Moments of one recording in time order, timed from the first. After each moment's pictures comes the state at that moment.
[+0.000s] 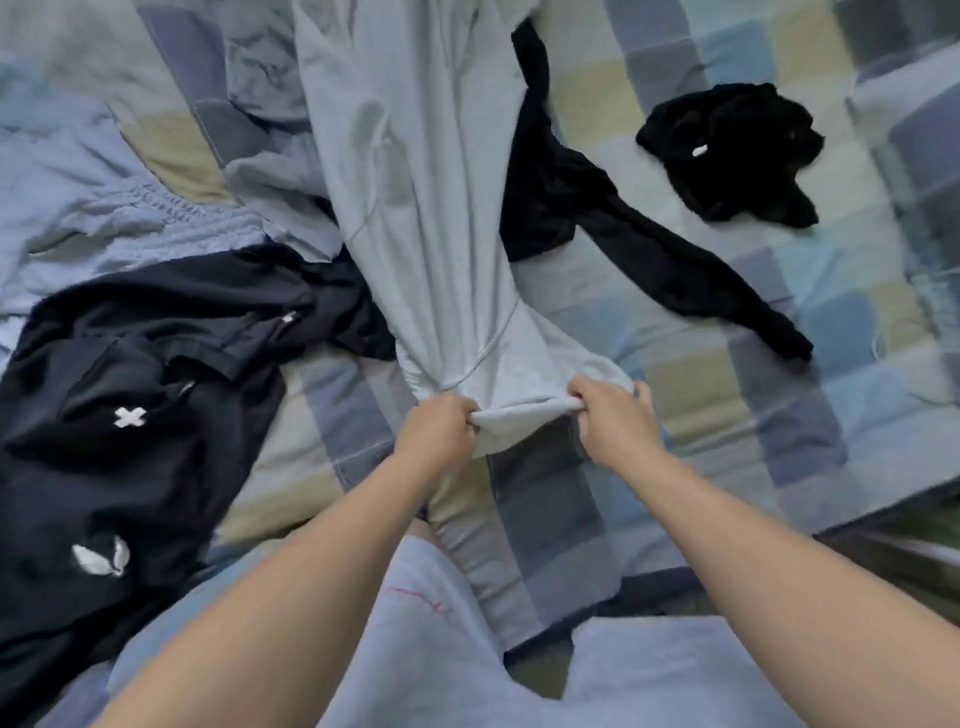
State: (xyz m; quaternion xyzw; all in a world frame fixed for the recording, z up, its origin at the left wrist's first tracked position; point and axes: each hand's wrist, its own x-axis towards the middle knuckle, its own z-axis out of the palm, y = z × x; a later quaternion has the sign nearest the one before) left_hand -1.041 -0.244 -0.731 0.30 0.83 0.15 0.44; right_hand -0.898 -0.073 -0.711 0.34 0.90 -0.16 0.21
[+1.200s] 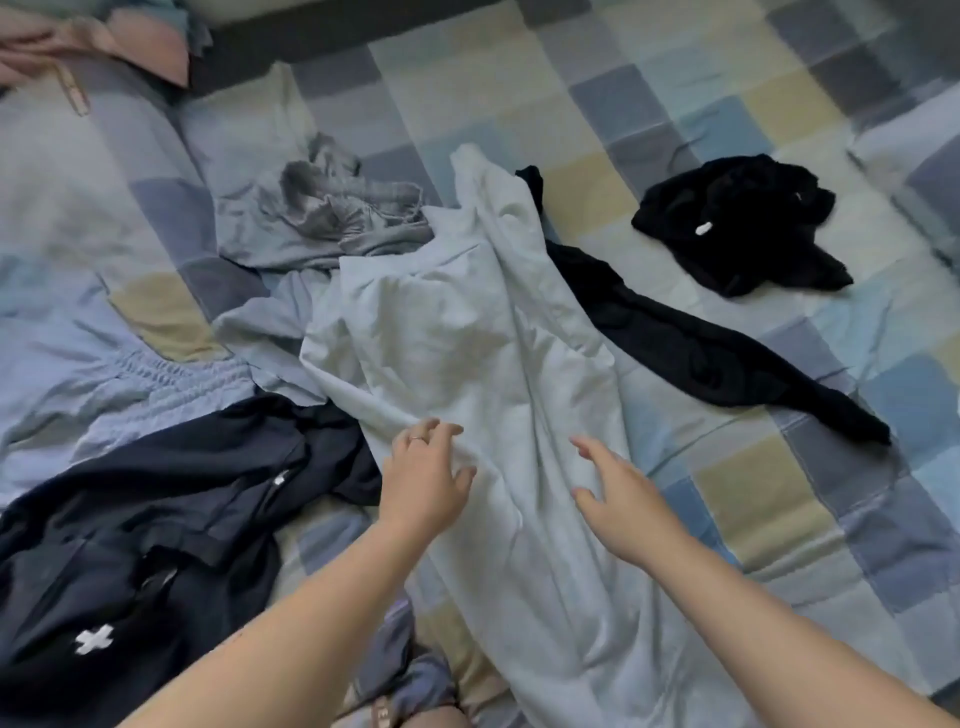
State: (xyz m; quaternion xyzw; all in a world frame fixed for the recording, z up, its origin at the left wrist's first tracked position) left_hand -1.122 -0.183 -0.768 0.31 0.88 0.11 0.33; right_hand -0.944 -0.034 -0.719 0.42 0.79 -0.38 0.22
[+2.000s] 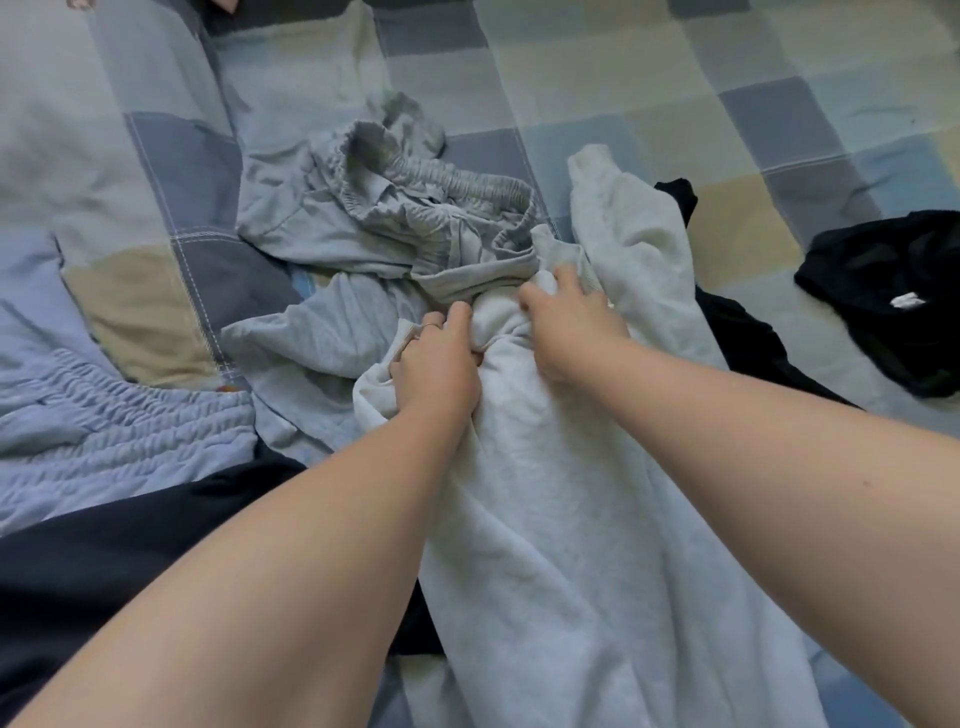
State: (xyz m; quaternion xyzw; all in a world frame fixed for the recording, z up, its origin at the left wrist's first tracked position) left_hand -1.340 -0.087 -0.903 0.24 0.94 0.19 0.18; right_hand -1.282 0.040 -0.837 0.30 0.93 -0.08 0.22
